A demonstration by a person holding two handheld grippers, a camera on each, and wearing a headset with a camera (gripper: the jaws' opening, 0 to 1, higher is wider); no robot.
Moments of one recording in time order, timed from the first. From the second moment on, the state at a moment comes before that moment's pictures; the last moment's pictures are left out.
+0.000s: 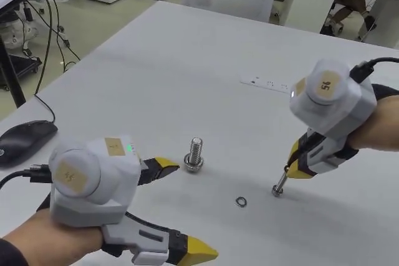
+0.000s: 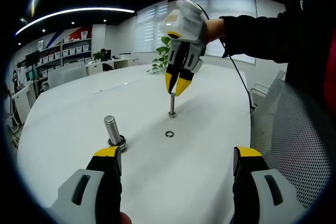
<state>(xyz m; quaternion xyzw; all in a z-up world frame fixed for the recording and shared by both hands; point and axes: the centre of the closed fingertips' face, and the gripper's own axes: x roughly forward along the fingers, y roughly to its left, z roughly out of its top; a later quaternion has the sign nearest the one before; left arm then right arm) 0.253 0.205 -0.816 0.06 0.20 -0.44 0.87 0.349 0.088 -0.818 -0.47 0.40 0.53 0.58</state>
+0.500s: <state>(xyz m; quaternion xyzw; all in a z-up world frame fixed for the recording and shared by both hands) 0.252 0.206 -0.816 0.06 0.20 -0.44 0.87 0.346 0.090 -0.824 -0.47 0.41 0.53 0.57</state>
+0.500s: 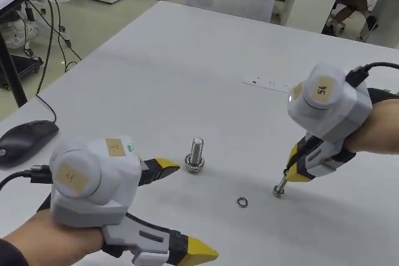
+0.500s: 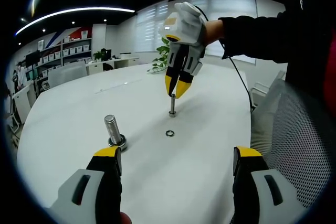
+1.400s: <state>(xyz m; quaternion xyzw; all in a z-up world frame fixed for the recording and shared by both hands) 0.253 0.208 -0.817 0.06 0.20 -0.44 0.87 0.356 0.088 -0.867 -0.47 0.43 0.52 0.57</state>
